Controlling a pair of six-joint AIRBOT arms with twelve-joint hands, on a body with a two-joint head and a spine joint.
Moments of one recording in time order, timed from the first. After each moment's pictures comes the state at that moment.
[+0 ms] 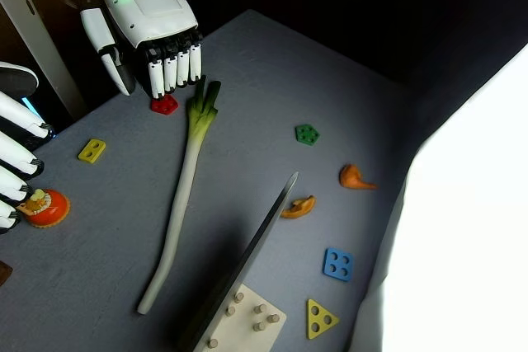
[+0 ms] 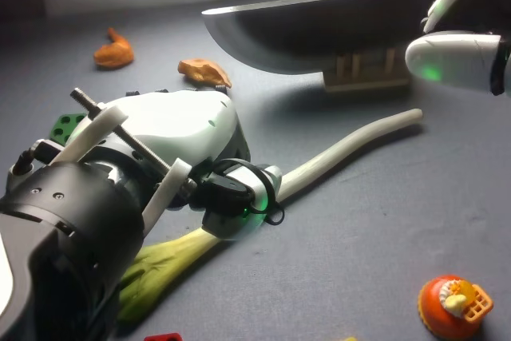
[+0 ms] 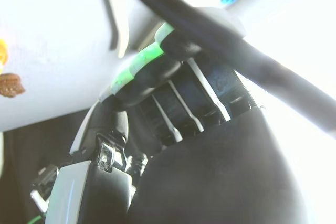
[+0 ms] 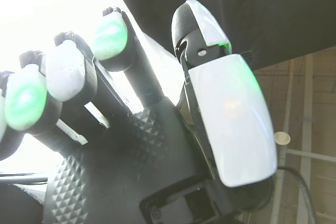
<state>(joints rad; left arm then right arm) 0.31 -0.95 0.37 1.36 1.09 -0.76 -0.35 -0.64 0.77 -0.26 0.57 -0.70</state>
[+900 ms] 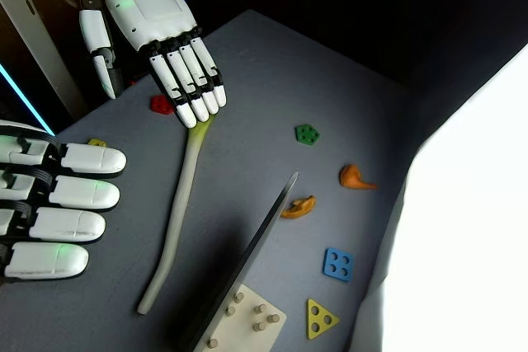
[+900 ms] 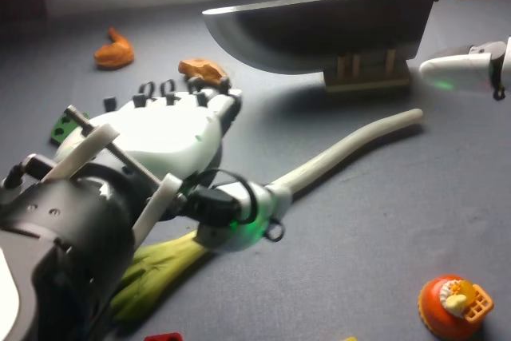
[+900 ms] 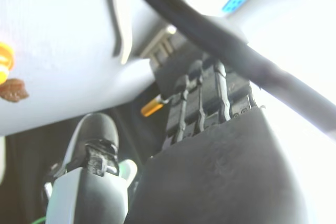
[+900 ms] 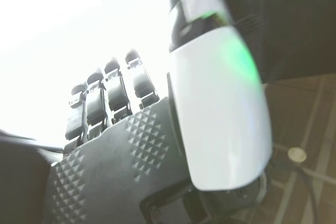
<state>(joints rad) 0.36 -0.94 0.36 1.37 1.14 -0.78 -0.37 -0.65 0.76 0.23 0.53 -1.19</state>
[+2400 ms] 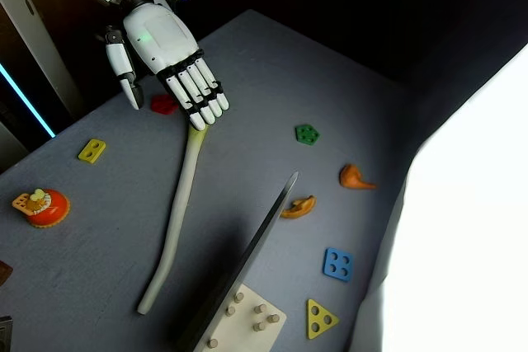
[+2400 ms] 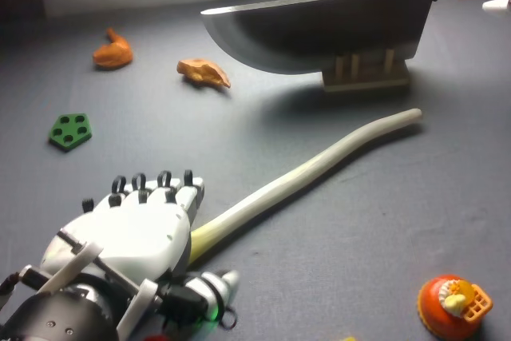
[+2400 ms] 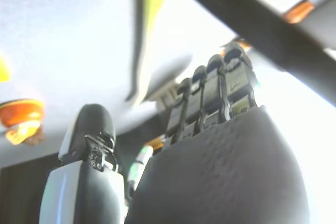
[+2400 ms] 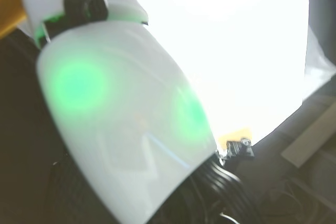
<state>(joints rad) 0.69 -1.00 0.37 1.54 1.18 -1.05 -0.43 -1.03 1.37 0.47 0.50 -1.20</state>
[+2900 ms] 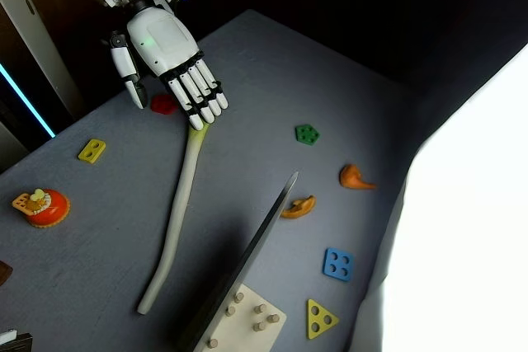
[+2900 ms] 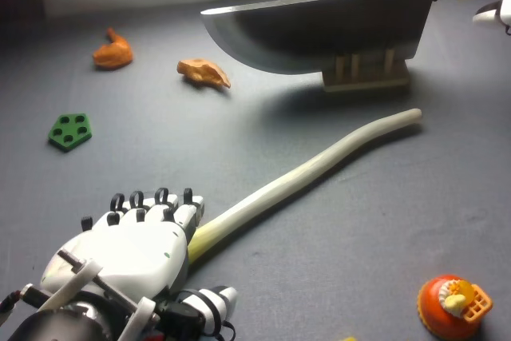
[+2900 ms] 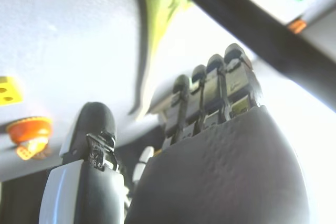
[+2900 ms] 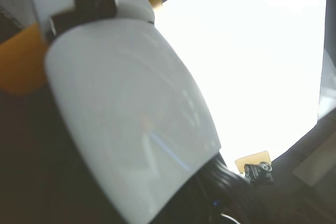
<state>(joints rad) 0.75 -1.01 0.37 1.57 1.18 -1.10 -0.44 -1.13 1.50 0.45 0.42 -1.17</state>
